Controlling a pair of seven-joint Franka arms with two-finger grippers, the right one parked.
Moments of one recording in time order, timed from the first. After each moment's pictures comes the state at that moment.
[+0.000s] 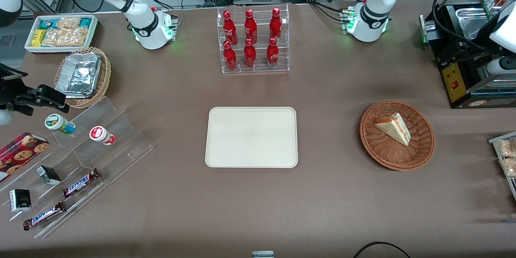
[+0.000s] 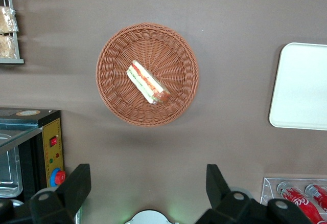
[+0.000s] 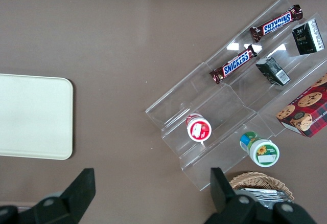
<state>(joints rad) -0.03 -0.09 -0.01 -1.59 0.00 1.46 -0.09</state>
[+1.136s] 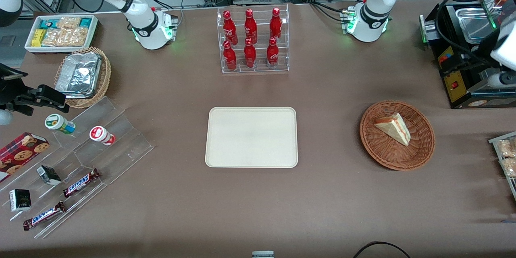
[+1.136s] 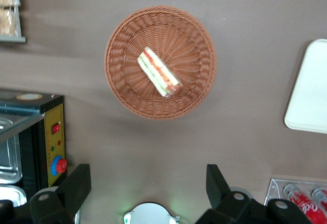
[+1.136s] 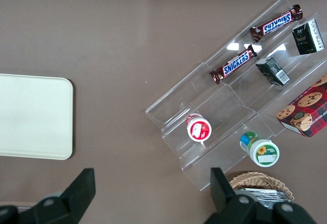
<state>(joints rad) -0.03 -0.04 0.06 -1.65 0.01 1.47 -0.13</state>
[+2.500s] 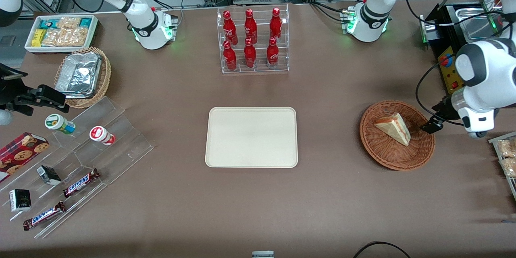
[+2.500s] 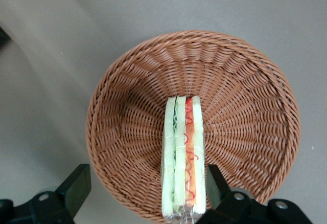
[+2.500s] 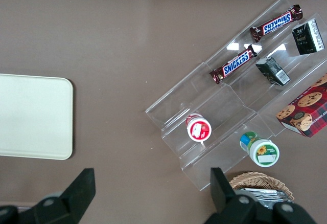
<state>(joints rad) 0.01 0.15 0.14 -2.13 -0.08 2.19 -0.74</state>
